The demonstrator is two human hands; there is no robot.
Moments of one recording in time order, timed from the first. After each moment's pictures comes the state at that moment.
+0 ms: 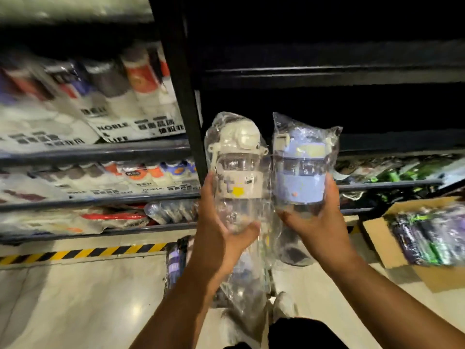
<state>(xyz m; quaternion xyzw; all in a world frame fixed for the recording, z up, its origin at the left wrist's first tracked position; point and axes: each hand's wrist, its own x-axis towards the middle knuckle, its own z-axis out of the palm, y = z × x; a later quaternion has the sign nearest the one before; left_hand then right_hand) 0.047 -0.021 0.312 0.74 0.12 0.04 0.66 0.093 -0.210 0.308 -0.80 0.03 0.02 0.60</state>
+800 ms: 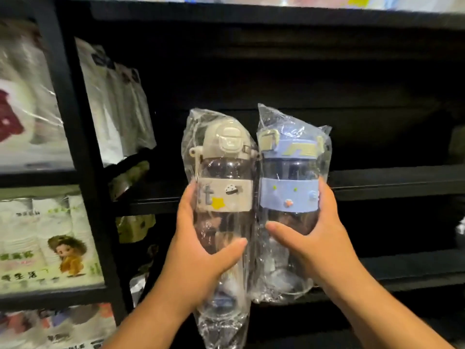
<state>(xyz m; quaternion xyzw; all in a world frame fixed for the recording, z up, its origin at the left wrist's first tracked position) 0.190 -0.131 0.648 0.73 -0.14 0.25 0.62 0.225 -0.333 0.663 -0.71 -0.22 -0.22 0.63</state>
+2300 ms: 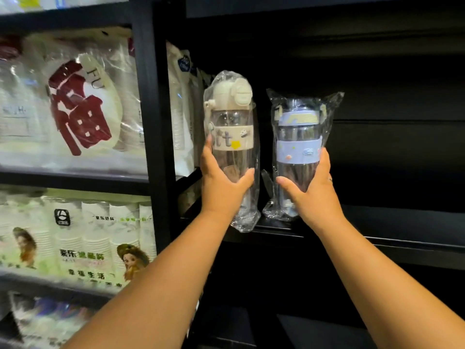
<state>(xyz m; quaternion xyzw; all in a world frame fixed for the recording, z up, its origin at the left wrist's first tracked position) 0.353 -0.015 0.720 0.74 0.02 0.47 0.48 0.412 -0.188 0.714 -0.79 -0.21 -0.22 0.53</state>
